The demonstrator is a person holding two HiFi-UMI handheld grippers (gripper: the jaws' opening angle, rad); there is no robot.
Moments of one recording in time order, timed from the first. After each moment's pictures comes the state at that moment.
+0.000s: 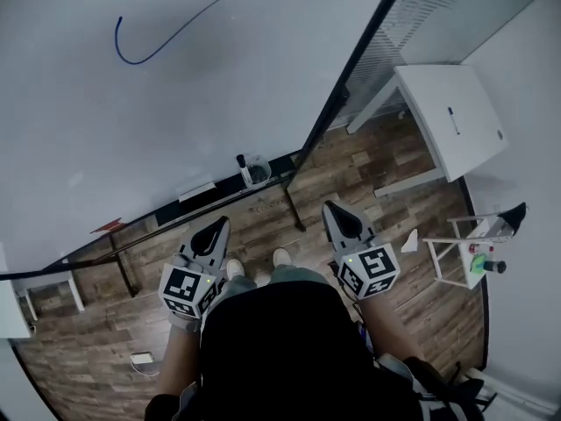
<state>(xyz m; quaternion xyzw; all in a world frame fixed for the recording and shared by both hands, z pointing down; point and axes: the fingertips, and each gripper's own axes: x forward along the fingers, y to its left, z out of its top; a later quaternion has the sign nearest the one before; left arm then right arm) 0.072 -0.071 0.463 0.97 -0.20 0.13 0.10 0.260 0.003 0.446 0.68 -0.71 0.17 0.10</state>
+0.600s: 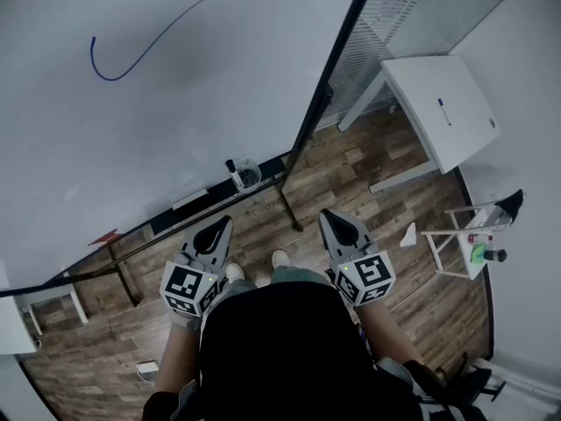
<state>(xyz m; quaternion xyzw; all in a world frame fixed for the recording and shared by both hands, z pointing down) 0.100 -0.067 0.463 0.98 -0.15 0.12 0.09 0.262 0.025 0.450 0.69 -0.69 0.17 0.10</state>
